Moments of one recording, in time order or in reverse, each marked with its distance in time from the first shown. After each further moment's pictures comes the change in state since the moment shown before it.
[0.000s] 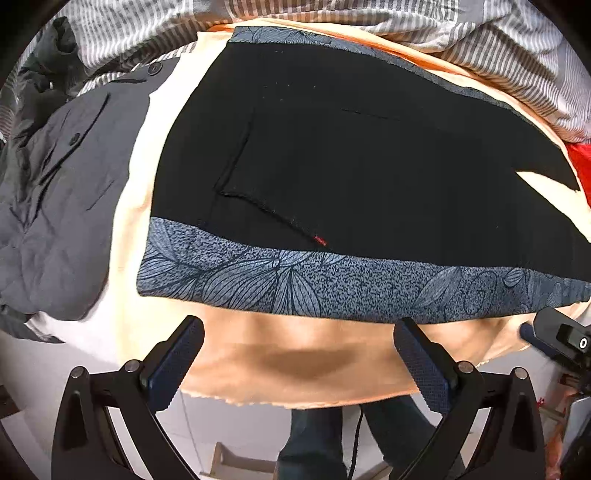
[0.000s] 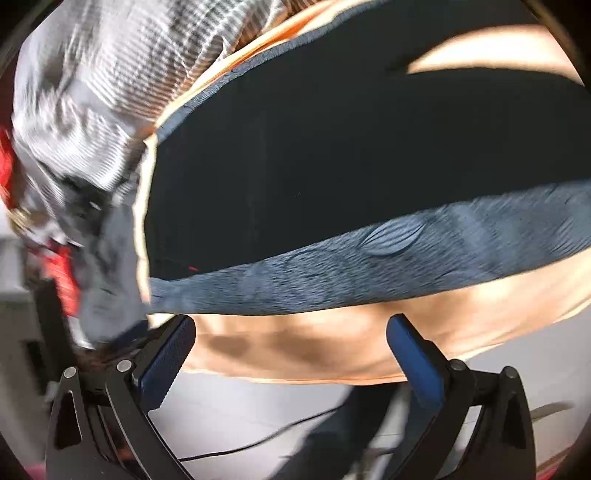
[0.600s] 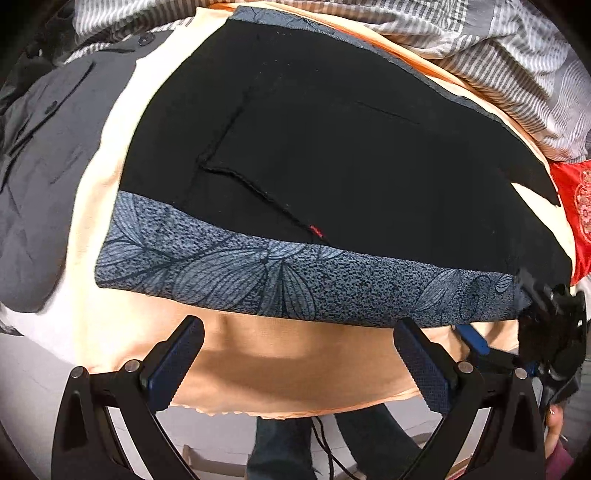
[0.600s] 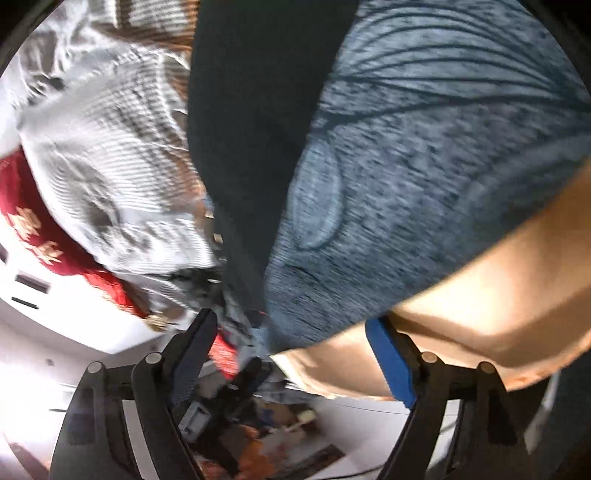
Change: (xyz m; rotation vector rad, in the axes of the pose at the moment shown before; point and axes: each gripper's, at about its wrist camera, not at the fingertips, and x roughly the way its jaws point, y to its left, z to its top) left arm 0.022 0.018 -0.010 -0.052 0.005 -0.145; right arm 0.067 -0.090 -0.015 0.459 -0.040 0.646
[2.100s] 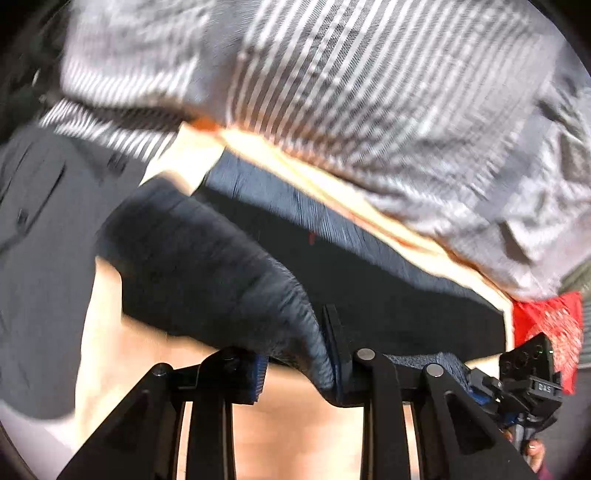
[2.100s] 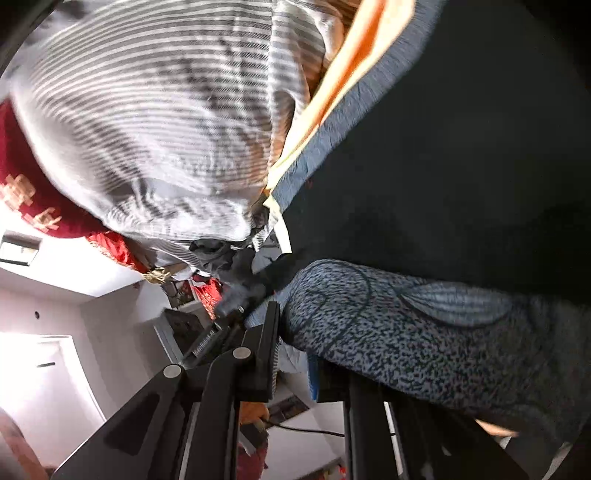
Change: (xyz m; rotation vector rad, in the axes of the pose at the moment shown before) left arm -0.040 -0.005 0.214 -0.226 -0.212 -0.116; right arm 0.065 0.199 0.144 -0.169 0.288 -0.143
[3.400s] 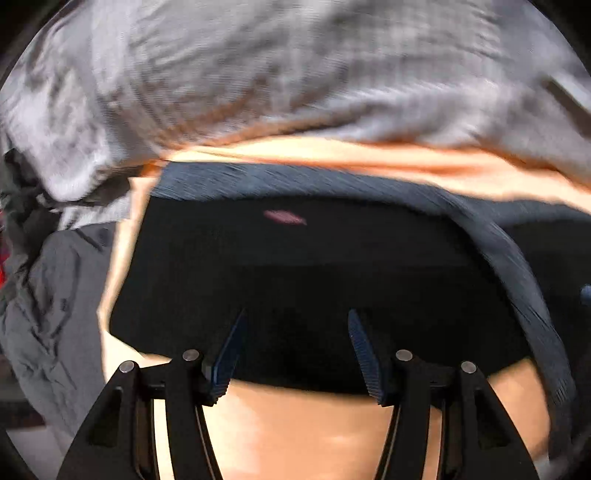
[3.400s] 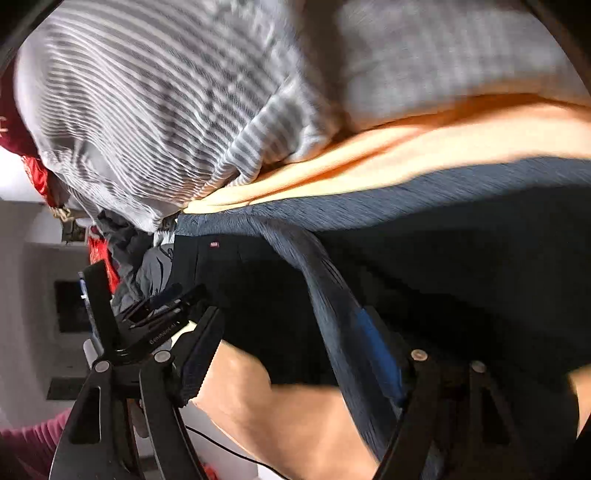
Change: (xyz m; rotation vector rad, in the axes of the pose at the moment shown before) left arm 0.077 -0.124 -0.051 0.381 0.056 0.417; right arm -0.030 0.045 0.048 -0.430 -0.063 -0.459
